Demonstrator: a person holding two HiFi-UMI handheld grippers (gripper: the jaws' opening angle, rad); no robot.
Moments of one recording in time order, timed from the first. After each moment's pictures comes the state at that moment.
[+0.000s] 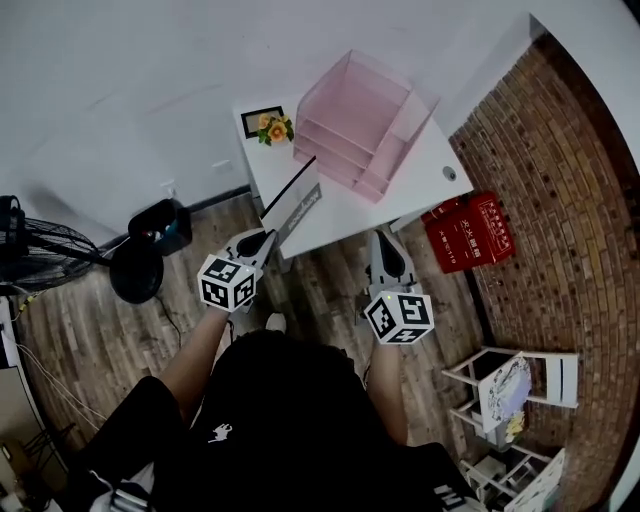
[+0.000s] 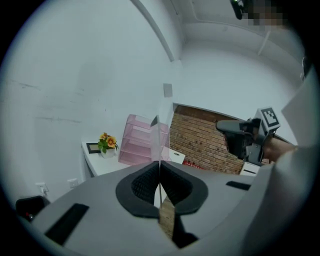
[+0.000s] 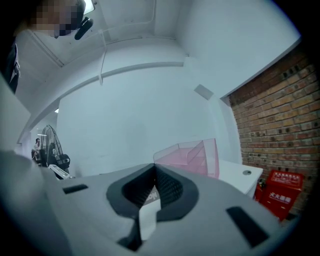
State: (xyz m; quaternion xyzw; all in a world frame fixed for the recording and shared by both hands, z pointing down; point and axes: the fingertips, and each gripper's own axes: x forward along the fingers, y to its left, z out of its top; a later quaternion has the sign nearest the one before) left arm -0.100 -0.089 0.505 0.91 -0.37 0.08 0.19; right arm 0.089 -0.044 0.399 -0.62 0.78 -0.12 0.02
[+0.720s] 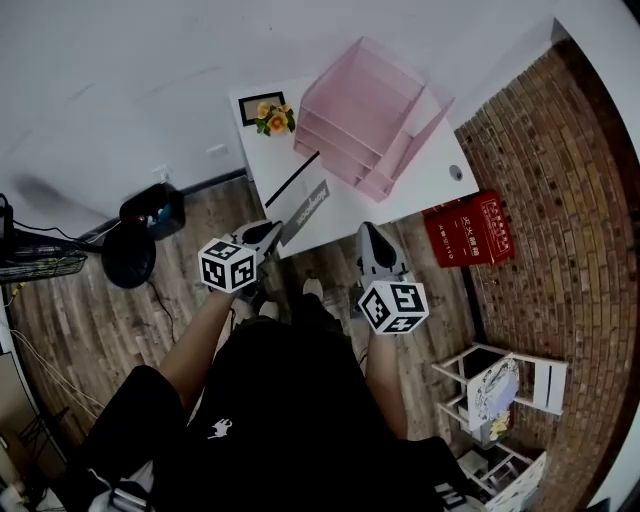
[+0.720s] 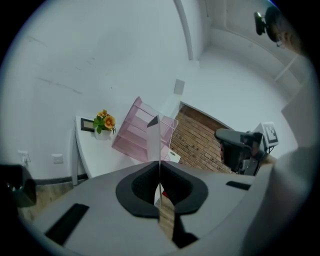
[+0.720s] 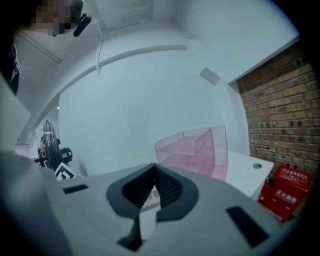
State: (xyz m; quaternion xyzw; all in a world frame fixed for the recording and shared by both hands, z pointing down) left arm -0.077 -0.130 0.545 0.89 -0.33 0.06 0.31; right arm 0.079 -0.097 0.433 -0.59 0.80 -0.15 -0.02
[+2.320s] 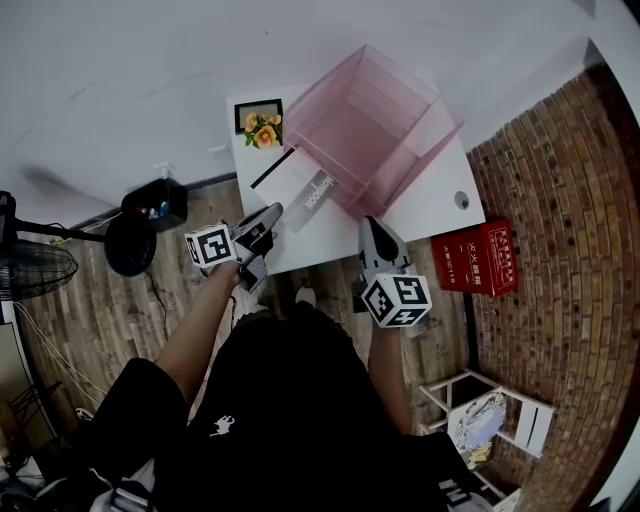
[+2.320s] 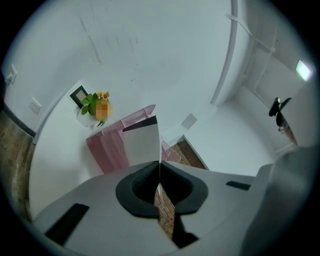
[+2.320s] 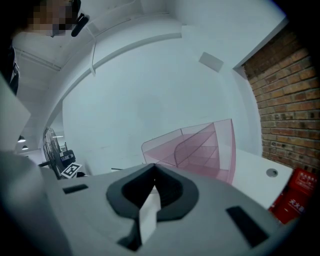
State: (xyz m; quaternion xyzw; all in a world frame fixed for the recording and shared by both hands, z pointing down) left arm -0.027 -0.225 0.532 0.80 -0.28 -0.17 0.50; right arm 0.142 -0.196 0.452 -0.53 0.83 -0.18 -0.03
